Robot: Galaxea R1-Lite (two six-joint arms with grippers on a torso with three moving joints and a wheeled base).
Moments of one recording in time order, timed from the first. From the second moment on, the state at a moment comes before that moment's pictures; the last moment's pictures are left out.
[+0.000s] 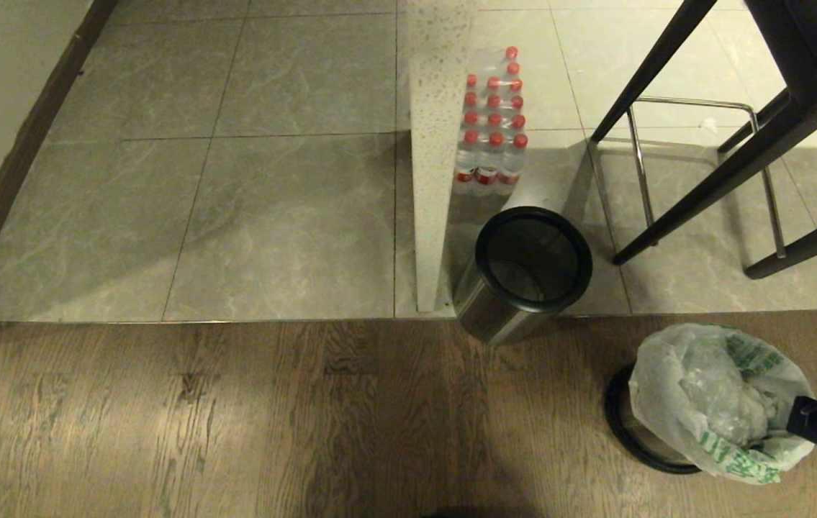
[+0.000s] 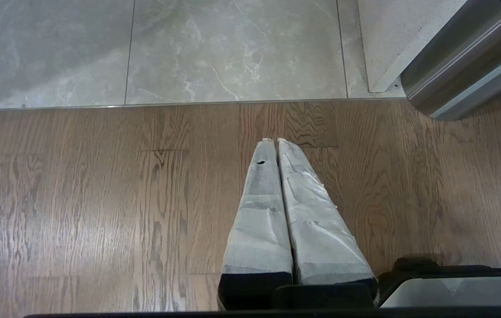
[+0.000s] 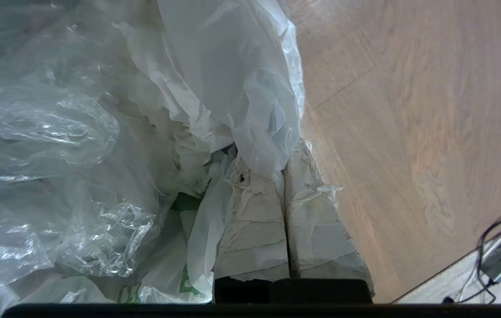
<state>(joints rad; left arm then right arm) 0.00 0.00 0.00 0.00 0.00 -0.01 -0.57 2.04 -0.42 -0.84 -0.03 0.06</state>
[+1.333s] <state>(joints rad) 0.00 0.00 0.00 0.00 0.00 -0.01 -0.71 2.15 -0.55 -0.83 0.08 0.01</state>
